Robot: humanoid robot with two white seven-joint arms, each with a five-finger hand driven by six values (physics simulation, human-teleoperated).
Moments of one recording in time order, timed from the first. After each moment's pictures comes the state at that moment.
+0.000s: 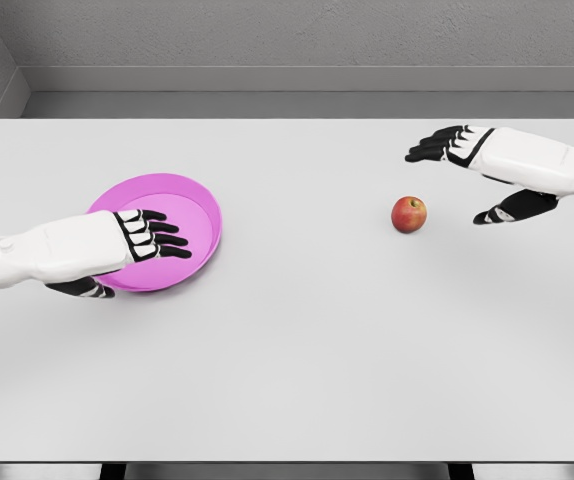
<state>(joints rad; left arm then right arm) -0.53 1.12 -0.80 -1.74 -0.37 -0.61 -0.14 -0.49 -0.88 0.34 -1.59 0.07 -0.61 0.61</state>
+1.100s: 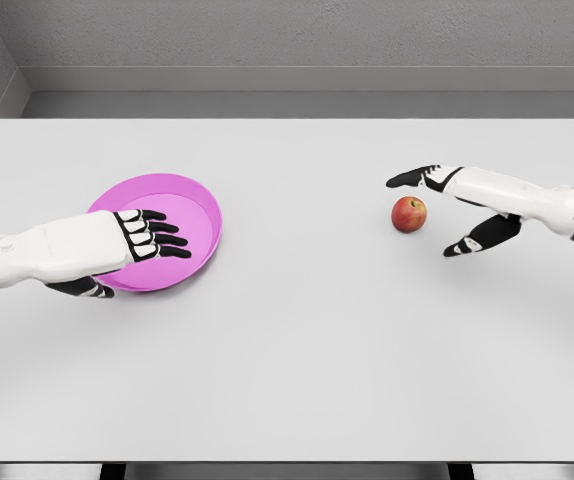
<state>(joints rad) -0.53 1.12 -0.80 -1.74 -0.37 -0.61 -0.14 -0.53 -0.81 0.52 -1.40 -0.09 -0.61 0.61</state>
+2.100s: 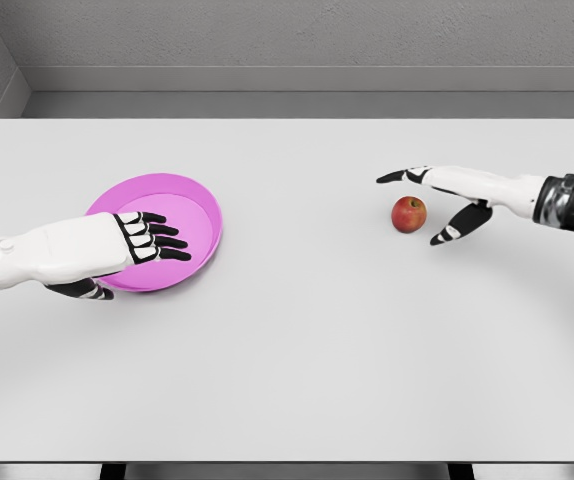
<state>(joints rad) -0.53 1.12 -0.80 -1.74 -0.37 -0.61 -0.15 -0.71 -0.68 0.70 -1.10 -0.01 -0.56 0.61</state>
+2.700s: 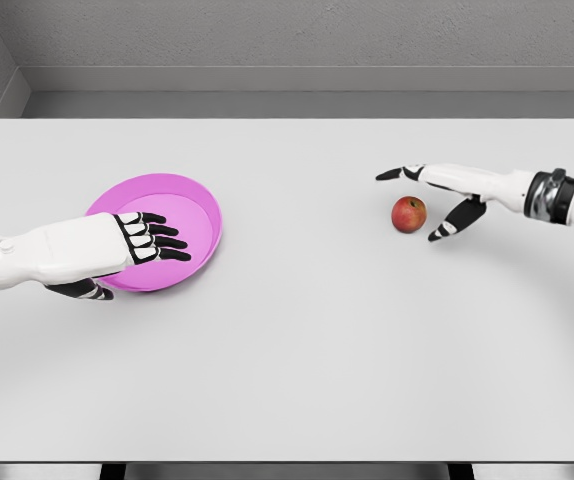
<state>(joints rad) -0.53 1.12 -0.80 -1.74 -0.37 -0.61 -0.16 -0.76 -0.62 0.73 -0.97 0.03 -0.57 0.61</state>
